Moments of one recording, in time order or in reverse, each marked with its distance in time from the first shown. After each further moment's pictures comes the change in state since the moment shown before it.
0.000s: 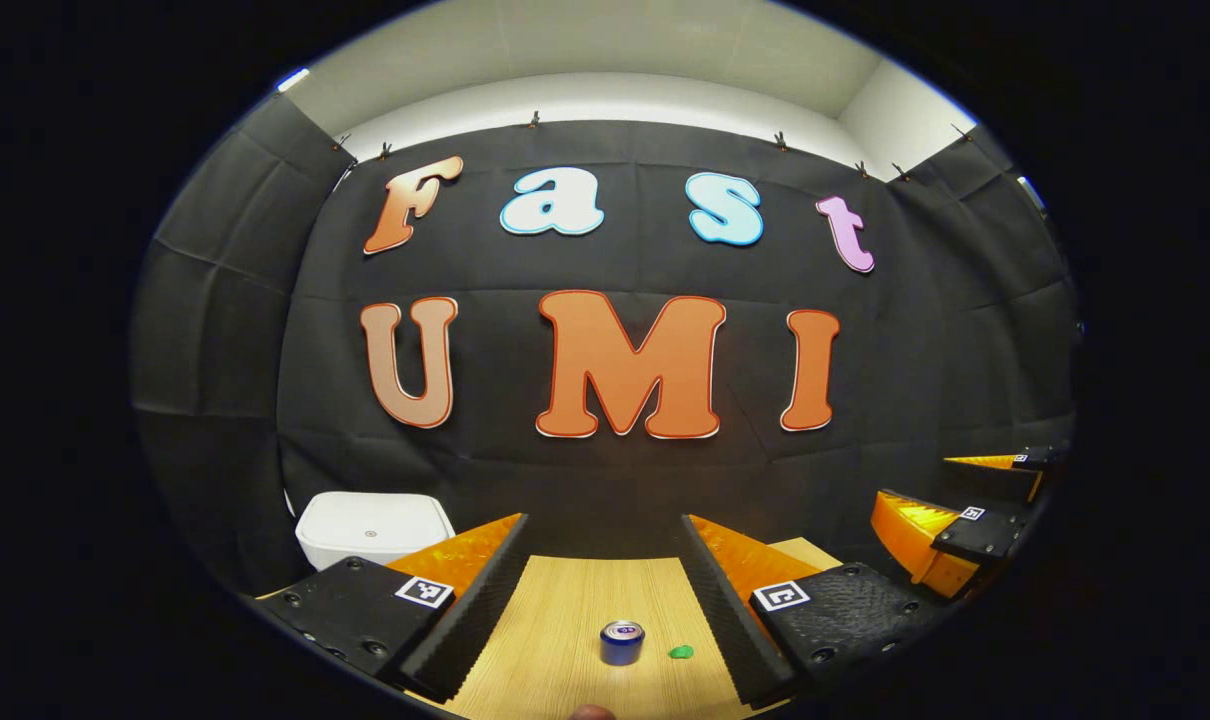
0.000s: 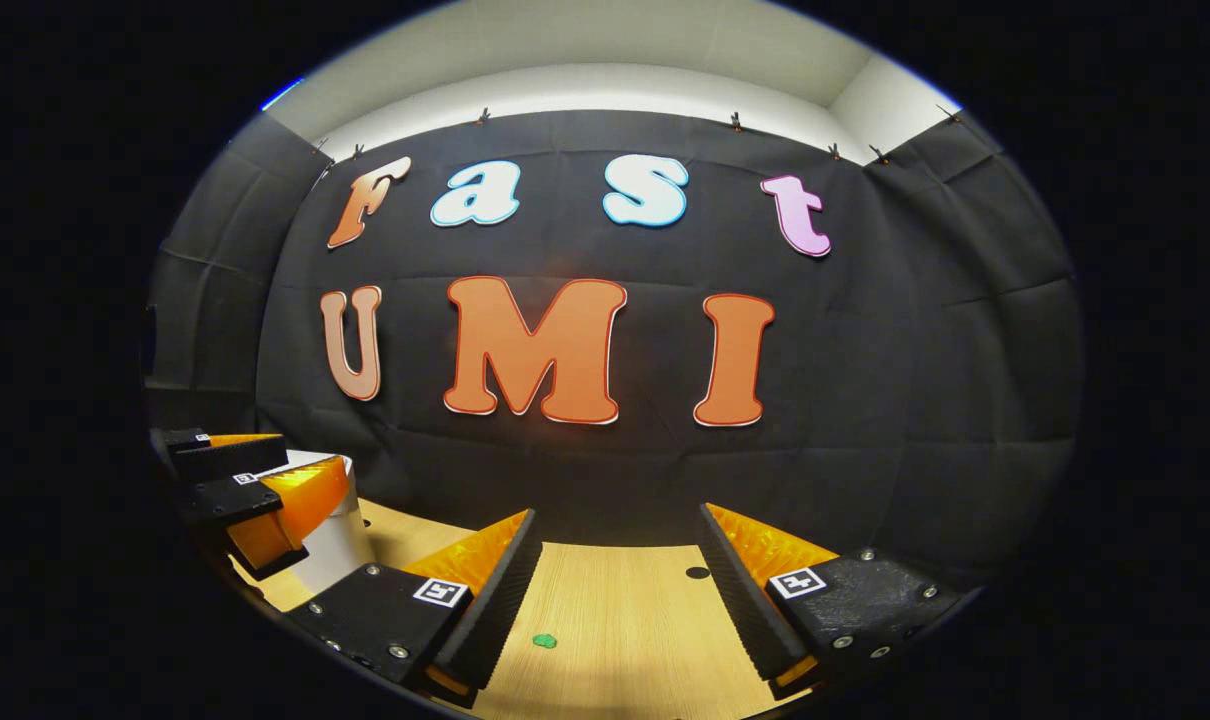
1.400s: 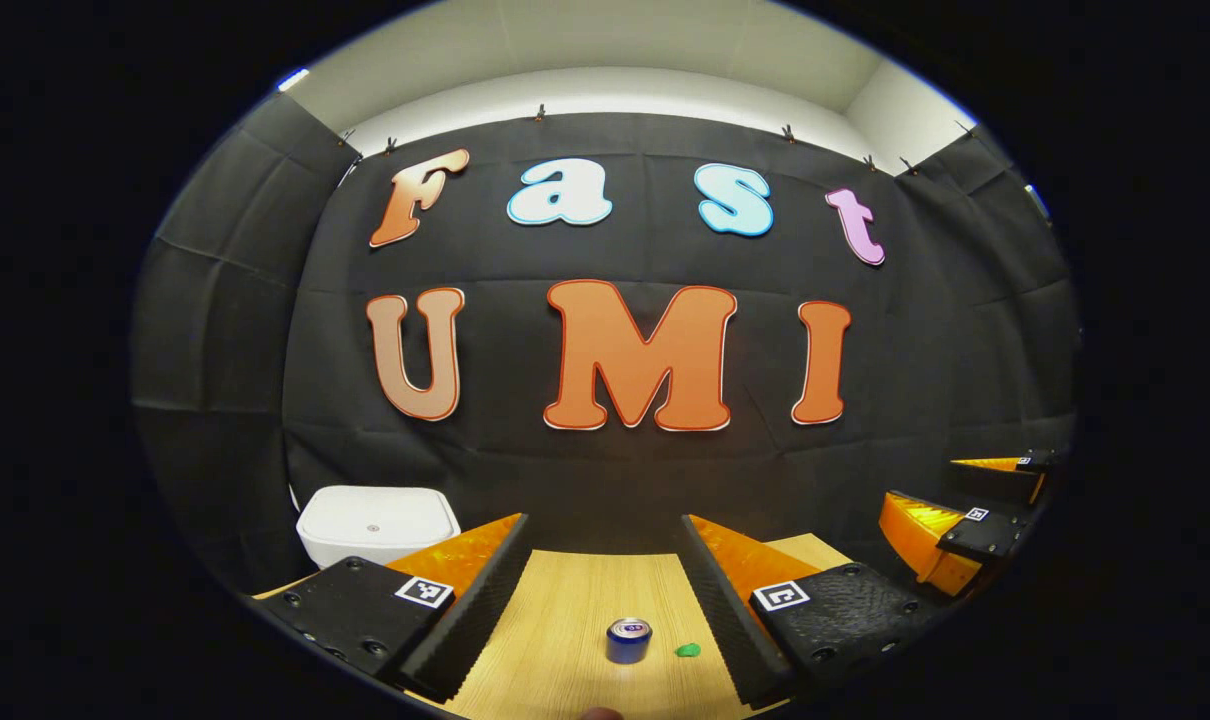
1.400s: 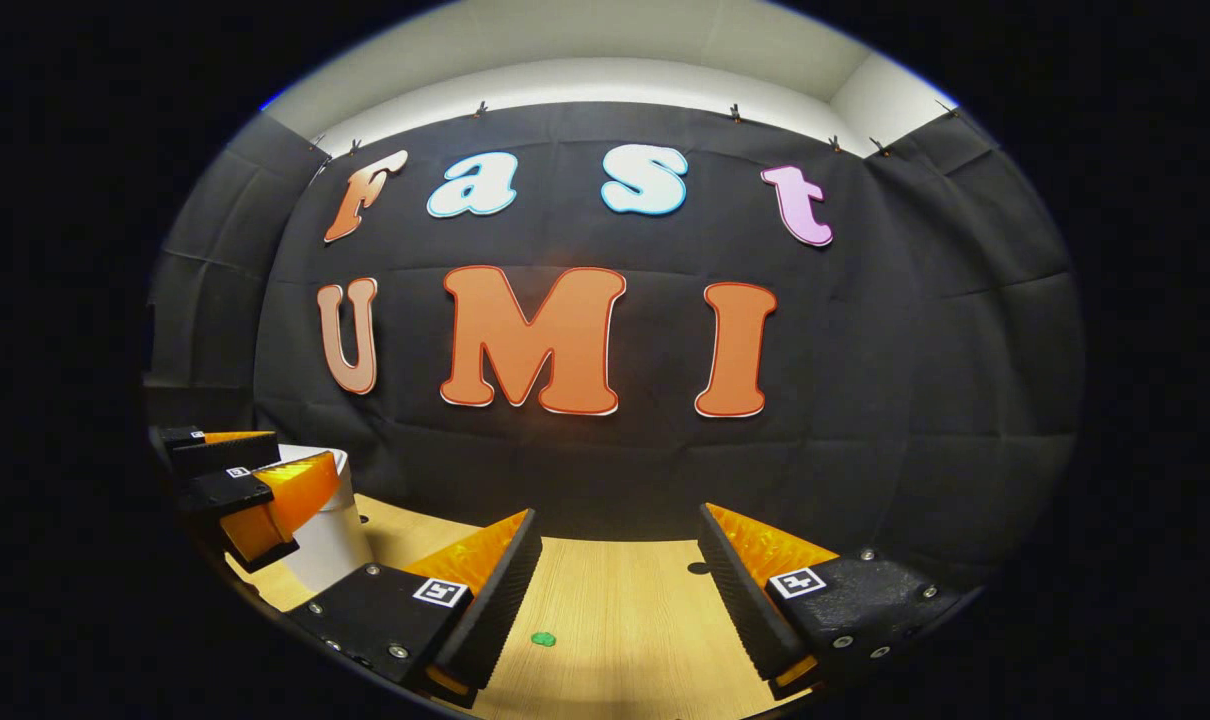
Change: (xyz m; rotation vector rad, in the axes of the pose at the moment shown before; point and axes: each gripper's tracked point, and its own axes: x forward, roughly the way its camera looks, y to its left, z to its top) left arm 0.010 0.009 -0.009 0.007 0.017 0.034; right arm 0.015 0.002 -0.013 0.006 0.024 0.011
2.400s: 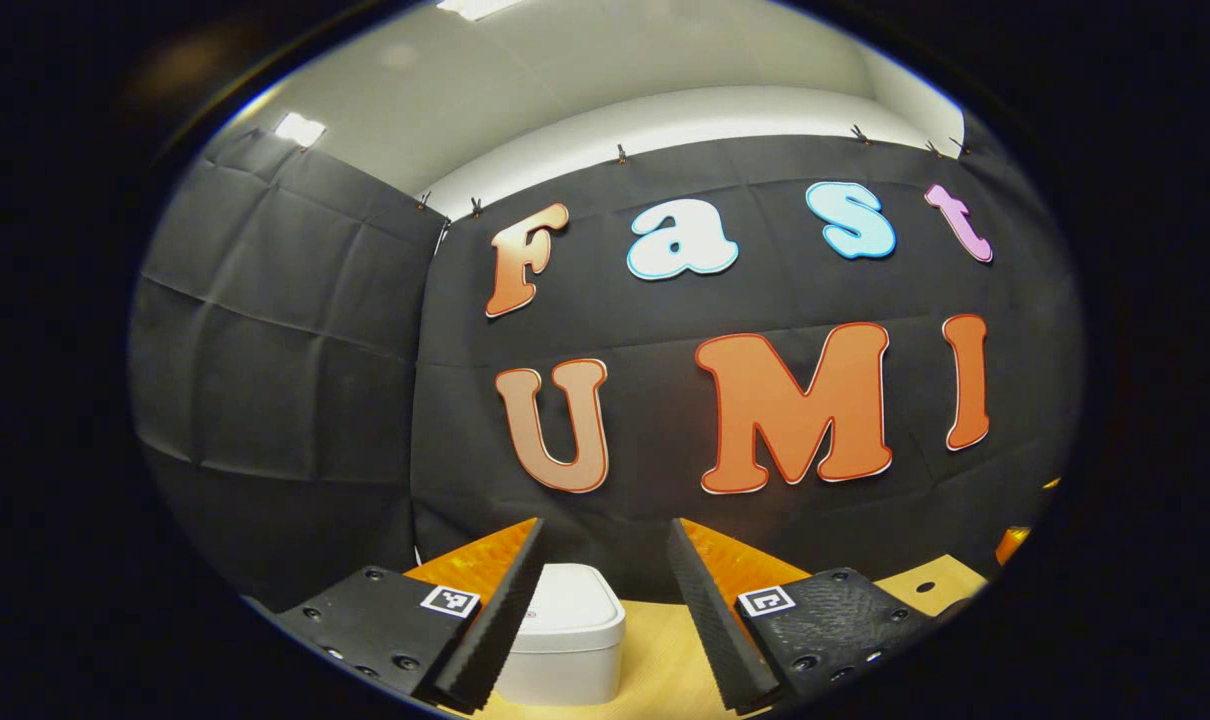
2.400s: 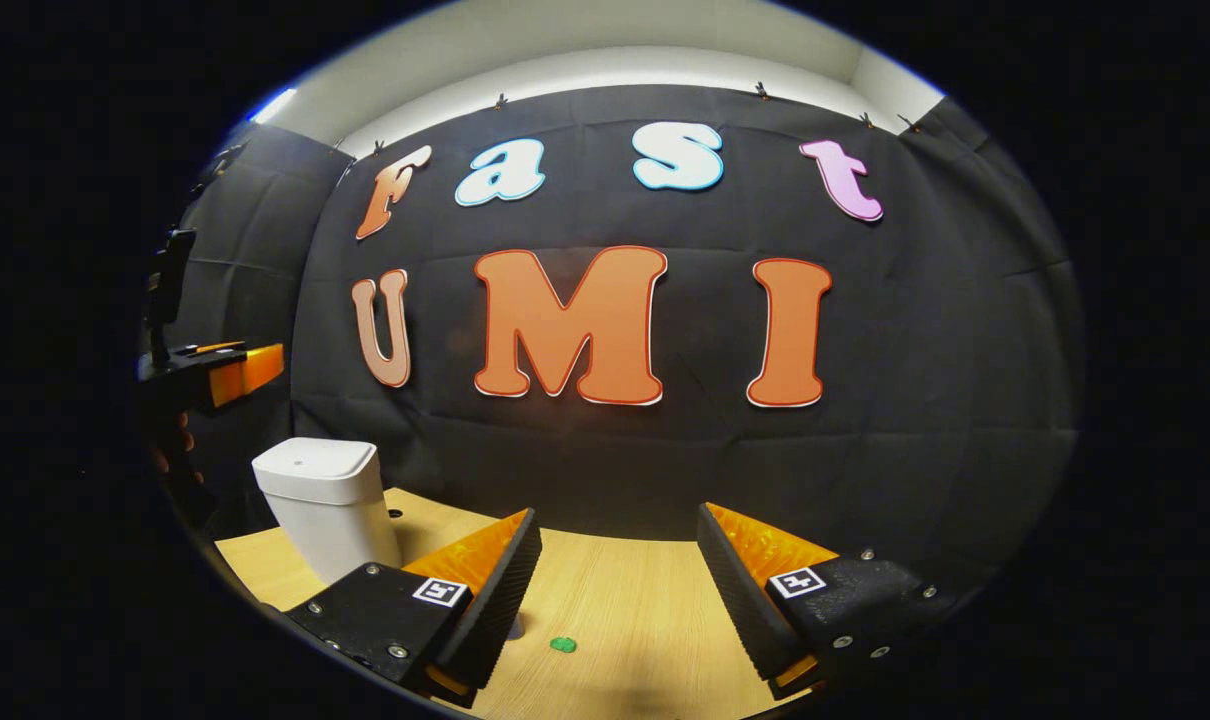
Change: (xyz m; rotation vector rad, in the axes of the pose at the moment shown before) left arm 0.032 0.135 0.067 0.103 -0.146 0.371; right arm 0.044 0.010 -0.017 0.024 0.029 0.173
